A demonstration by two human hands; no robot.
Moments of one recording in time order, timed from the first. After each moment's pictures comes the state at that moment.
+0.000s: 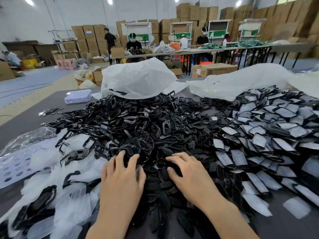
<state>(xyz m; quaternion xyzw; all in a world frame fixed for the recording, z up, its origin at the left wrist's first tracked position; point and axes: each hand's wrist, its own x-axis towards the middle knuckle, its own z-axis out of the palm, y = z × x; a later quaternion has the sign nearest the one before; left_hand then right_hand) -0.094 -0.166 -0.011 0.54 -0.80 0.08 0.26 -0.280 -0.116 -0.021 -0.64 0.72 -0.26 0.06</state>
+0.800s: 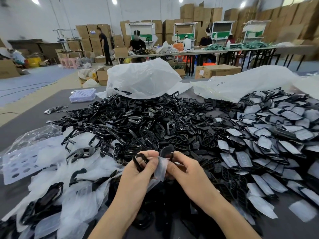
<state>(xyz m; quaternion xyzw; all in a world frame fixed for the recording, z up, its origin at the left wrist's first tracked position) -0.108 -0.163 0.000 0.36 -0.56 -0.58 0.48 -0.258 -0.111 -0.004 -0.56 0.52 -0.54 0.34</state>
